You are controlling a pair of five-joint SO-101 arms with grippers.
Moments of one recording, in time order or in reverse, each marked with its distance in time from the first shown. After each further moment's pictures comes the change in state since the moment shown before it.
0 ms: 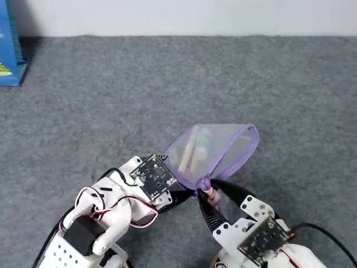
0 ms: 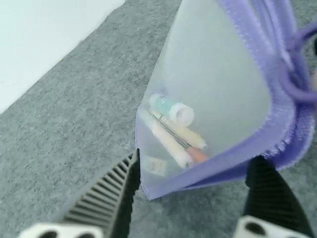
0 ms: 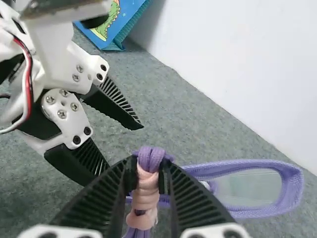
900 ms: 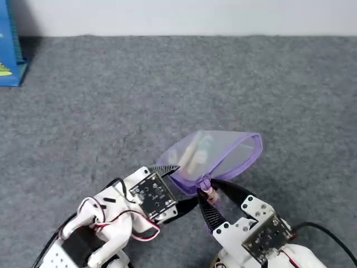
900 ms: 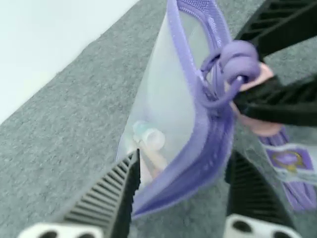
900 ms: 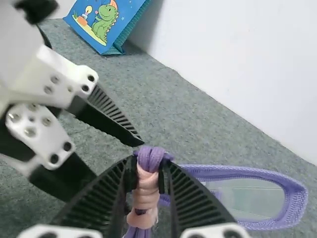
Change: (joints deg) left arm 7.7 -7.4 4.1 -2.7 2.7; right arm -0.1 0.0 -0.1 0.0 -3.0
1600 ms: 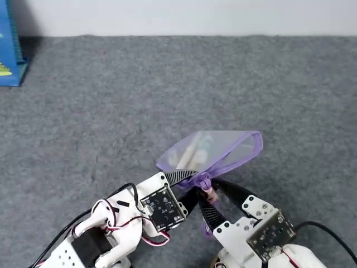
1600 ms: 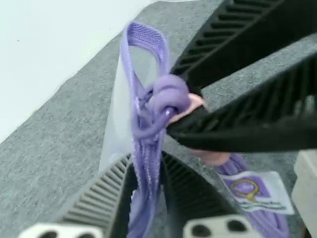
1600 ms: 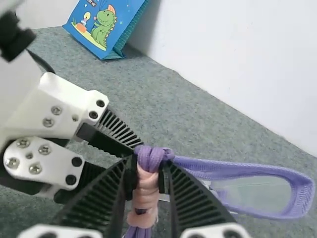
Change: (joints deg) left arm 7.8 0.0 3.5 -8.3 0.0; right arm 0.3 0.0 0.0 -0.4 -2.9
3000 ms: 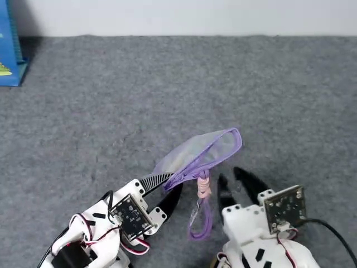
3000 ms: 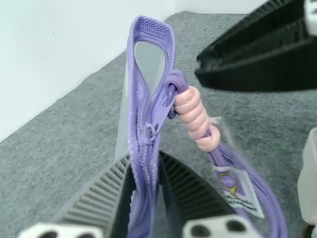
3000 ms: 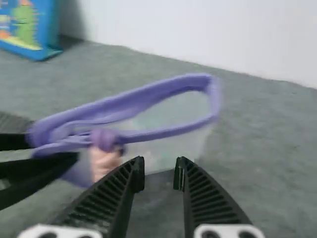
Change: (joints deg) left arm -5.3 -18.4 1.3 14.2 3.4; right arm 11.7 -0.1 3.2 2.5 -13.5
